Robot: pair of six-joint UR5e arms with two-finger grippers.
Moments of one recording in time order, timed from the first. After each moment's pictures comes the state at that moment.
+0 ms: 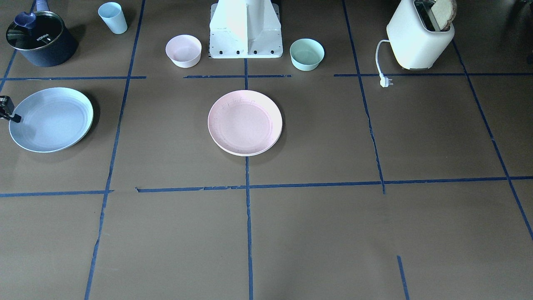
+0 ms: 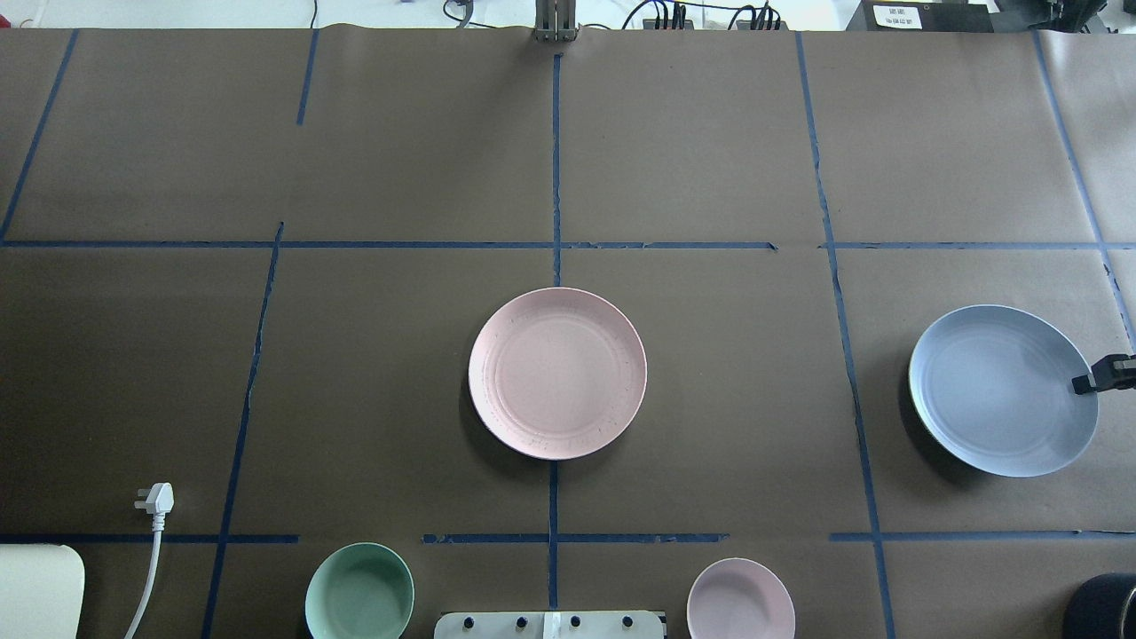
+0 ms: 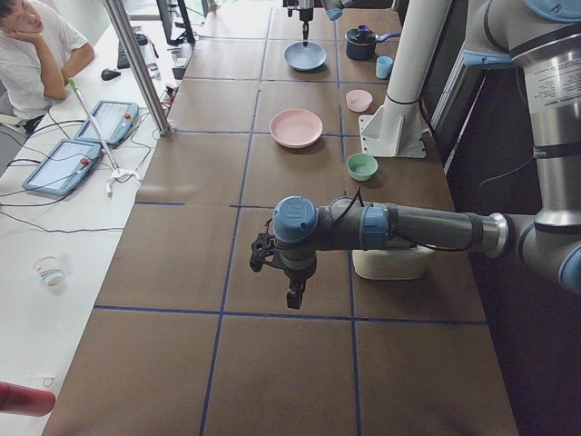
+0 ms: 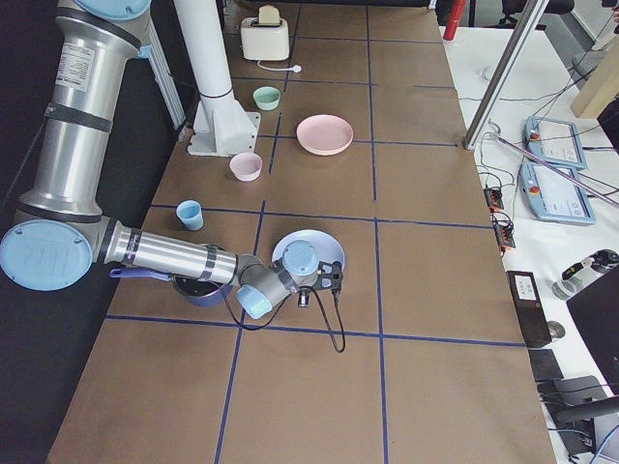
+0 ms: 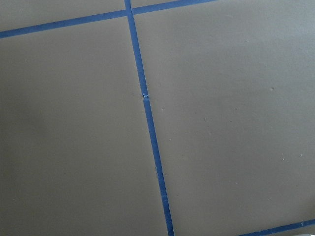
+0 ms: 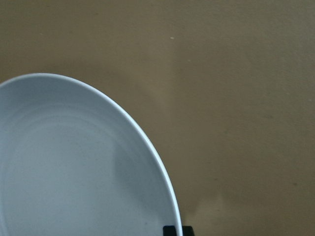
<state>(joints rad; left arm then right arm) -1.56 -1.31 -1.93 -1.43 -2.40 0.21 1.11 -1.81 1.55 -0.65 2.43 0.78</state>
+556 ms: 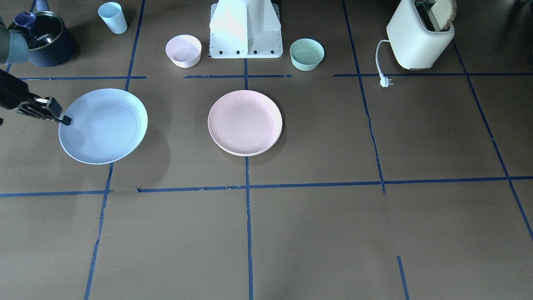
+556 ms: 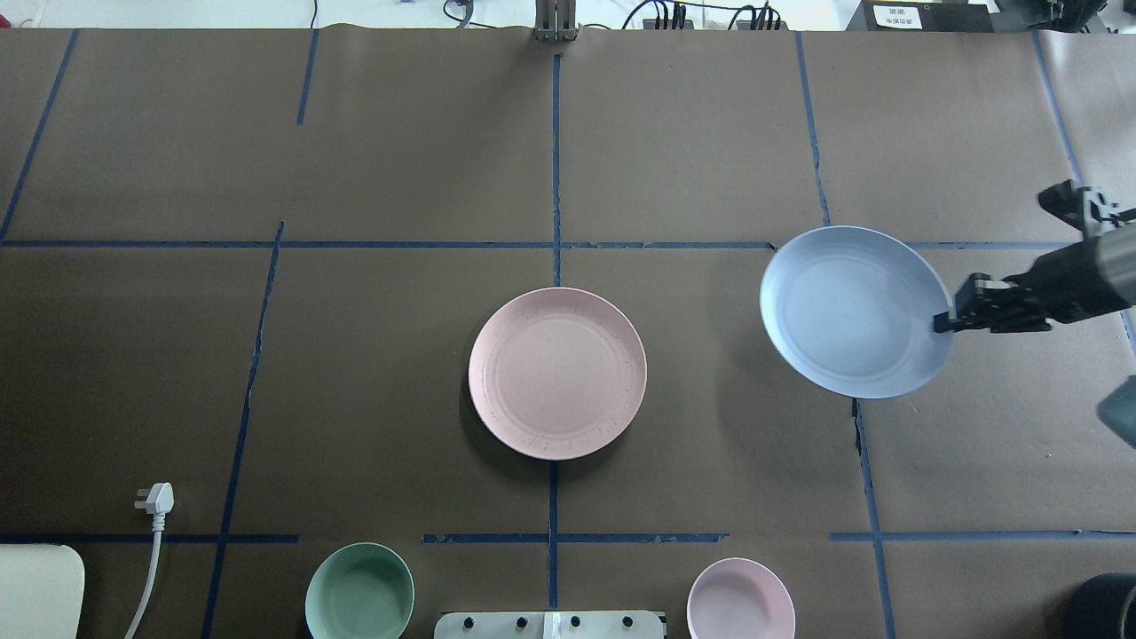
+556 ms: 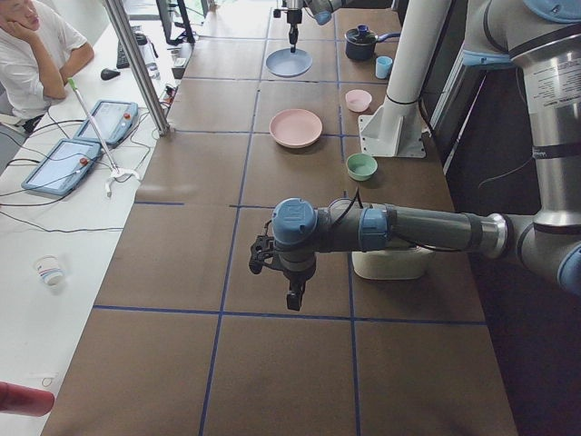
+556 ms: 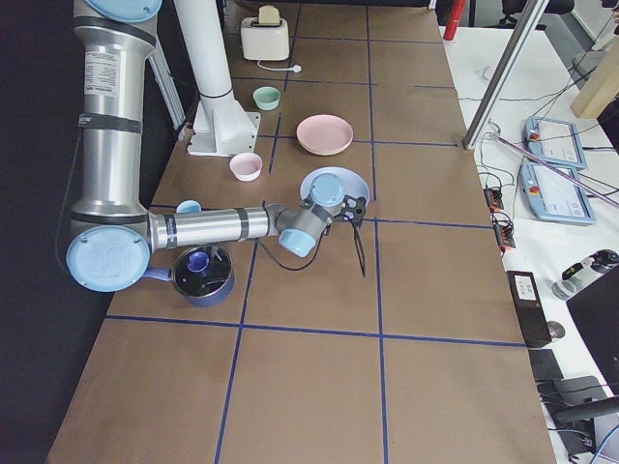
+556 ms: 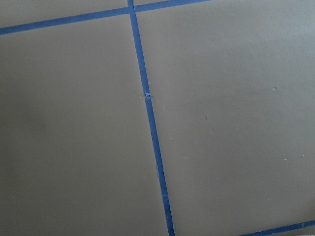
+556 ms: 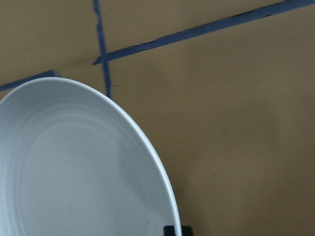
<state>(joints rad) -1.56 -1.31 -1.92 -1.43 -2.40 0.21 0.97 -1.60 1.72 -0.69 2.41 1.31</state>
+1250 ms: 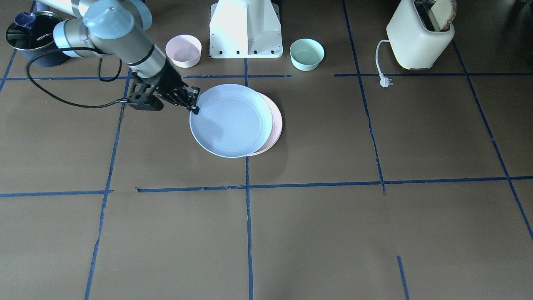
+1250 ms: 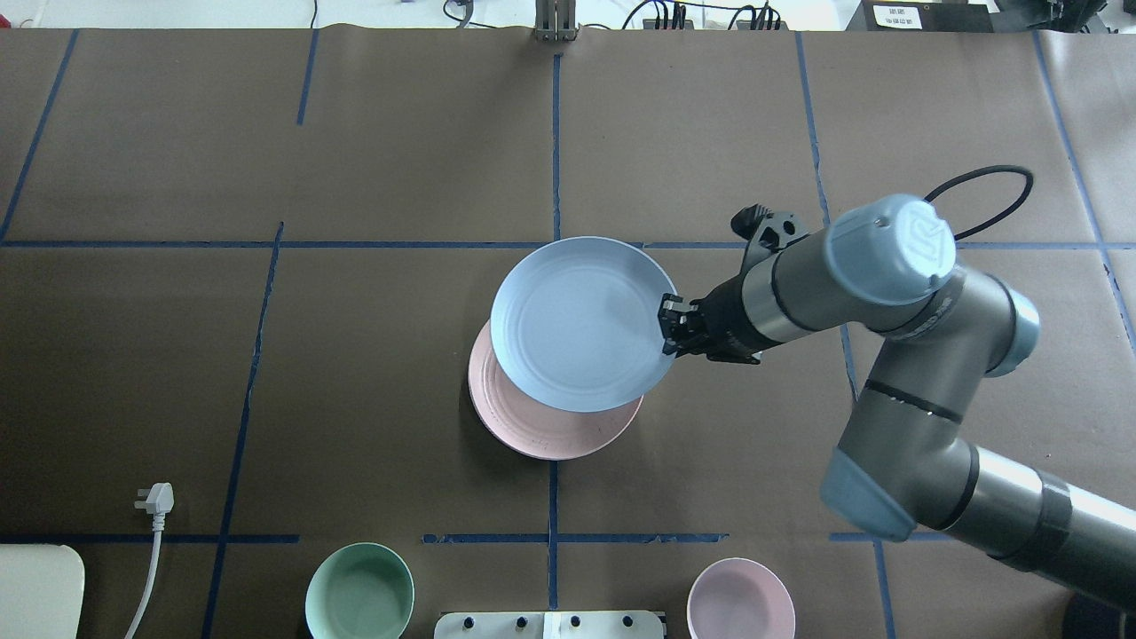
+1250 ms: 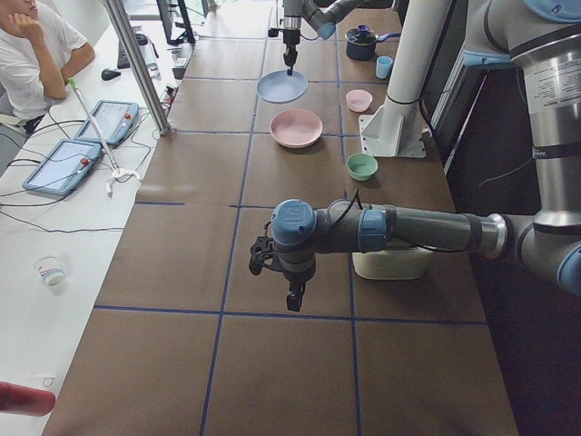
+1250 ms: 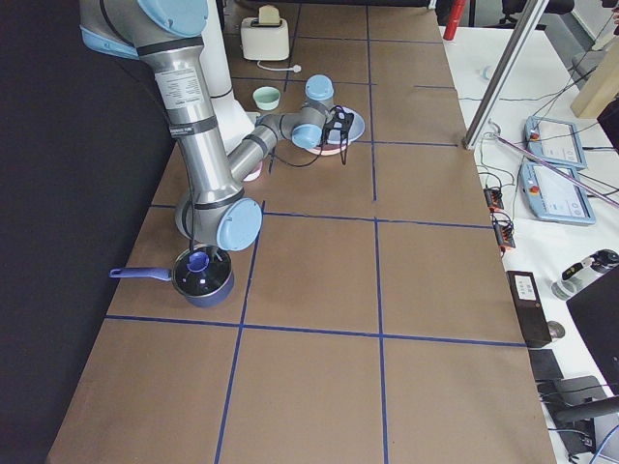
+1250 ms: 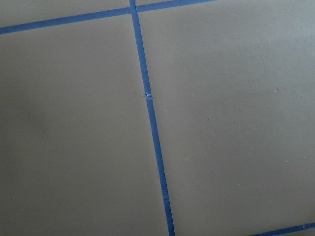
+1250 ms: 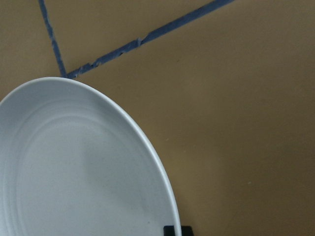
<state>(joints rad) -1.56 -1.31 -1.91 -1.43 -2.40 0.20 0.55 -1.19 1.85 -1.15 1.97 1.63</state>
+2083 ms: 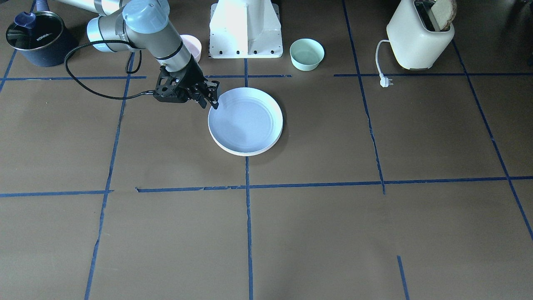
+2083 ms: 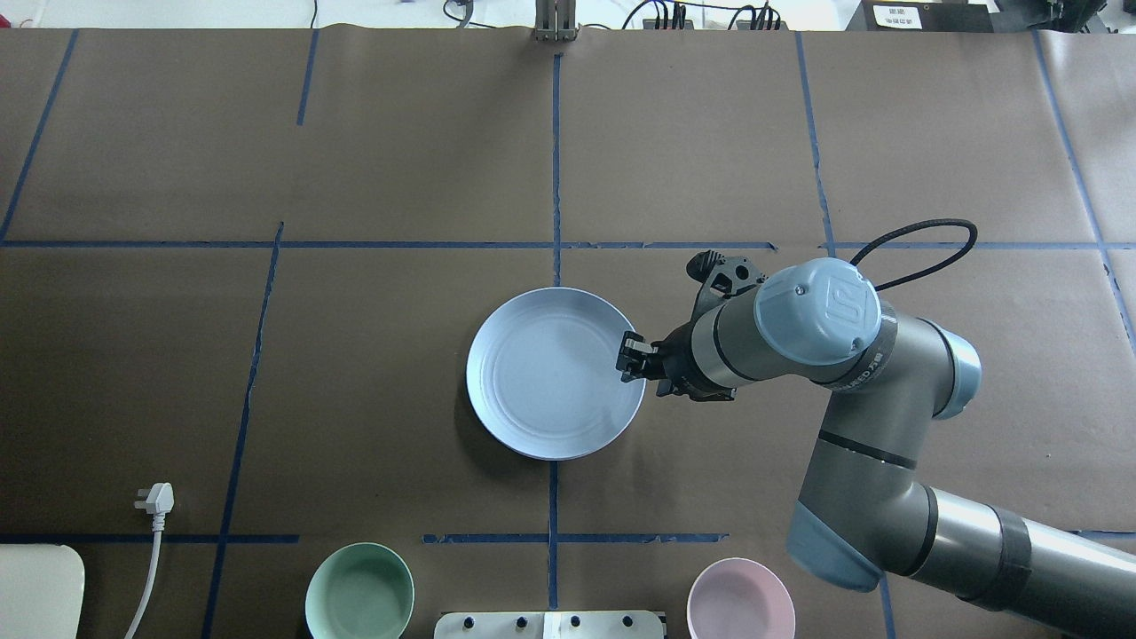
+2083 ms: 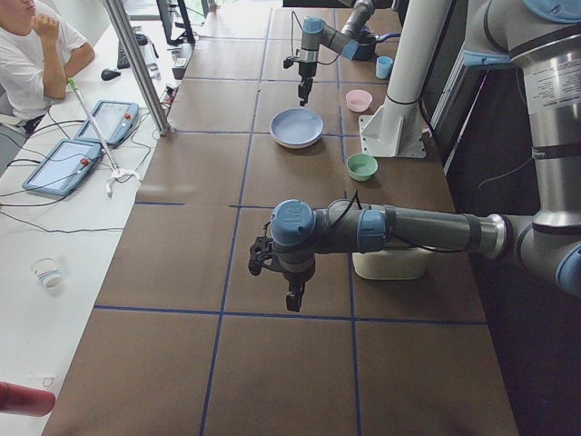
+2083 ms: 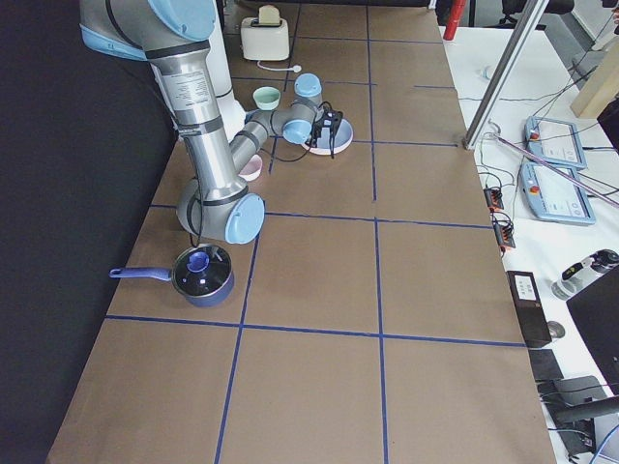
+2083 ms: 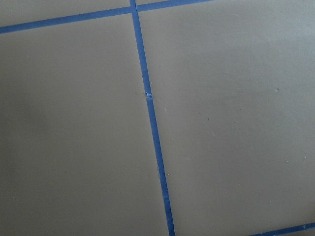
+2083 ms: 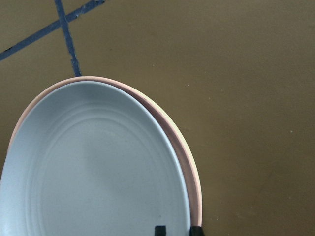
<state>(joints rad) -1.56 -1.31 -1.91 -1.43 -2.40 0.20 0.50 -1.16 1.84 -1.21 1.92 1.62</state>
